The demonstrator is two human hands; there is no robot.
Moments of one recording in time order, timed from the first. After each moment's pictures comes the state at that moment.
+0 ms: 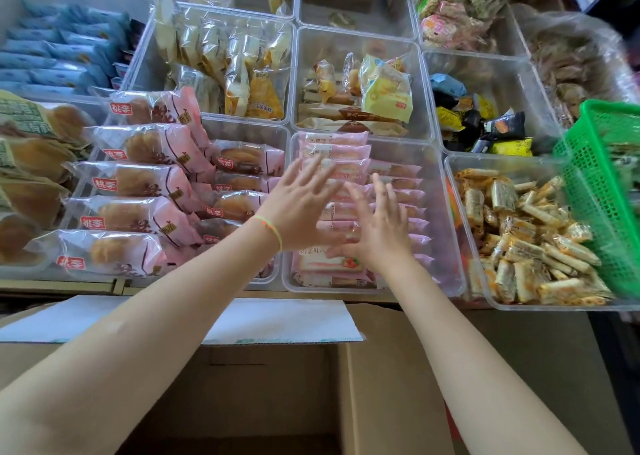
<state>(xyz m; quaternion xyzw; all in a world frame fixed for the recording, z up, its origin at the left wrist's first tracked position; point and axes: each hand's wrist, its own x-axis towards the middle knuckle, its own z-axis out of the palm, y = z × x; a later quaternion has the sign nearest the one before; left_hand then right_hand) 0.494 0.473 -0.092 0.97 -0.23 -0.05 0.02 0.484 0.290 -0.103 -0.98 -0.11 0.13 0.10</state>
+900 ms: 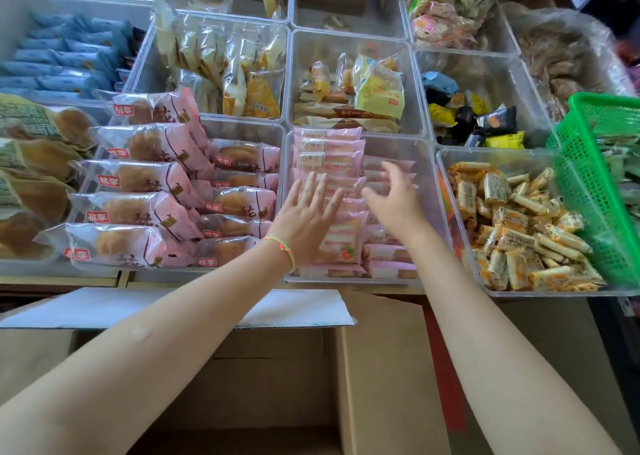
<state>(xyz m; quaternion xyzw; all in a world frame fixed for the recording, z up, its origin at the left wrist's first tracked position) 0.462 0.444 -0.107 0.97 -0.20 -0.08 -0.09 0.507 0.266 -0.075 -0.91 0.04 0.12 0.41</state>
